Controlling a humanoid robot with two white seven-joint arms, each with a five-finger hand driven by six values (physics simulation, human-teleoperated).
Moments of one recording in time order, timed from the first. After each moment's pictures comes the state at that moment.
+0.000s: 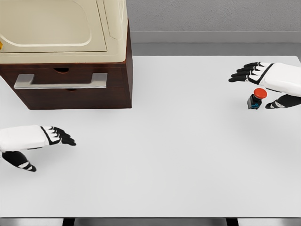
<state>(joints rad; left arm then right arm) -0.29 1.27 -0.60 -1.74 -0.02 -0.62 -0.50 -0.38 -1.03 0.23 -1.67 0.13 -0.61 0.61</state>
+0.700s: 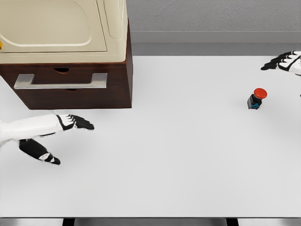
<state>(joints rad) -0.47 1.24 -0.82 -1.77 0.29 -0.61 -0.39 -0.57 -1.13 0.40 -1.47 0.20 -0.61 0.61</state>
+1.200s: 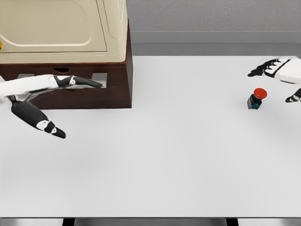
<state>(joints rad) -0.90 1.23 -1.03 -1.77 0.83 -0.56 -0.61 -0.56 -1.07 0.43 -1.46 0.22 -0.61 0.61</state>
